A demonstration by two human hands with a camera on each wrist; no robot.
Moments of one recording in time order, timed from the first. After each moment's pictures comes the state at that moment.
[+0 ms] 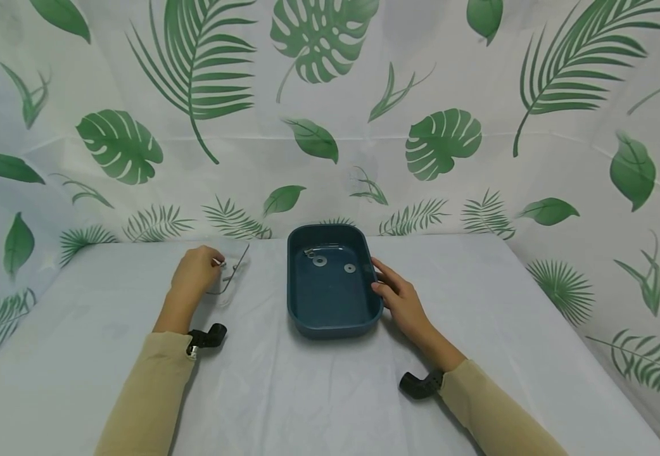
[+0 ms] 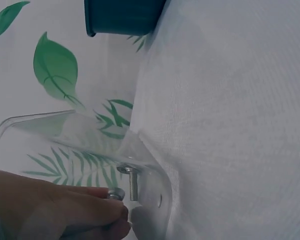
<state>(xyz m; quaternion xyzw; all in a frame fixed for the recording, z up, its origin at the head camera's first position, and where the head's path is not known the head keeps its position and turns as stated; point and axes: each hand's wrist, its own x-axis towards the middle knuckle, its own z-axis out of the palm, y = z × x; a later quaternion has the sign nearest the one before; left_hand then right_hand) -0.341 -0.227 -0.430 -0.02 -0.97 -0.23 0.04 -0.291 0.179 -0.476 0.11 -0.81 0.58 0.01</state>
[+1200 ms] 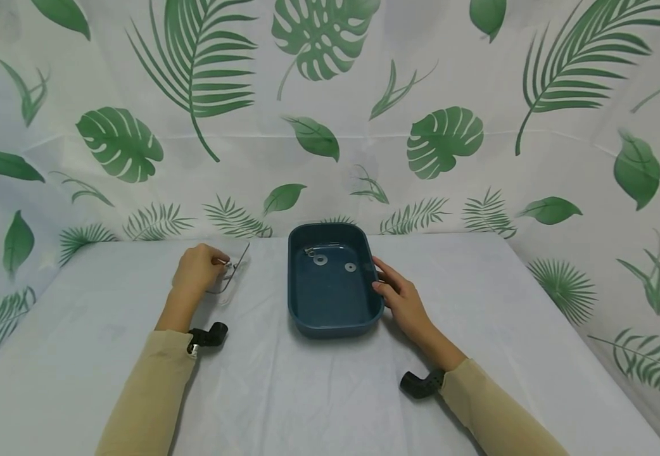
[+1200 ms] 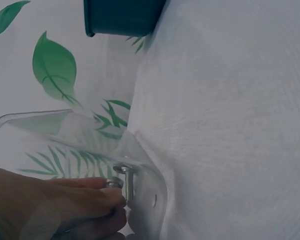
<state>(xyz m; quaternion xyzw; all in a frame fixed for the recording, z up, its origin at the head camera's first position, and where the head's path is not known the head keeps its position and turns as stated) -0.340 -0.226 -0.434 0.01 -0.97 -0.25 0.04 -0.292 0.178 -0.477 0.12 -0.81 0.58 0.02</state>
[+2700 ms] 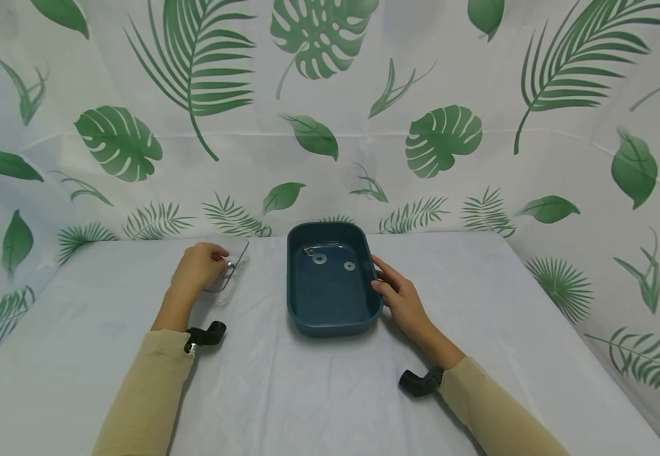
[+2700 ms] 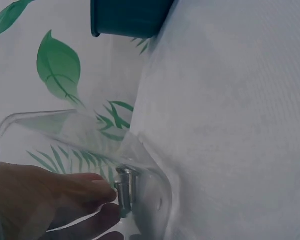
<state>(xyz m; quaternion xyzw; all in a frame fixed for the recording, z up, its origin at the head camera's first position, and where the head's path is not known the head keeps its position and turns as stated) -0.348 -0.230 -0.434 -0.01 -0.96 -0.27 0.01 -0.291 0.179 -0.476 0.12 -0.80 0.58 0.02</state>
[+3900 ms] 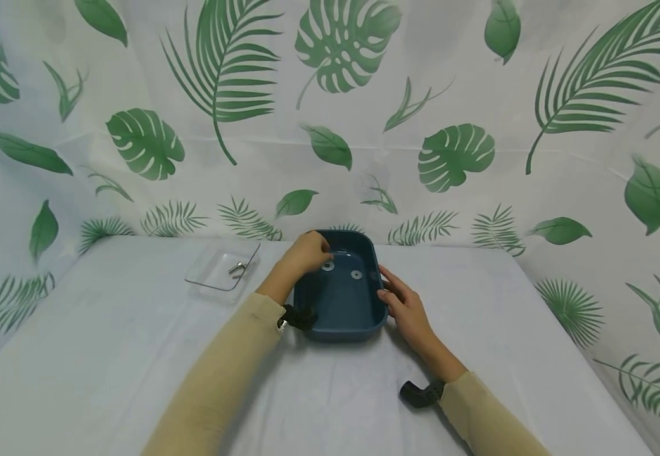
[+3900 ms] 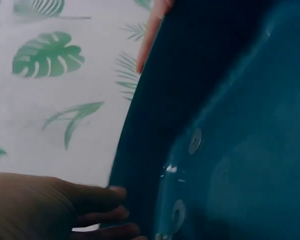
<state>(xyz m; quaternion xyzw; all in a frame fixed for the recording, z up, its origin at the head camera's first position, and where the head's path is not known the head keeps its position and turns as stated) -0.365 -0.063 -0.386 -0.14 -0.94 -0.29 -0.07 -0.294 0.176 -0.477 0.11 -0.81 0.58 0.01</state>
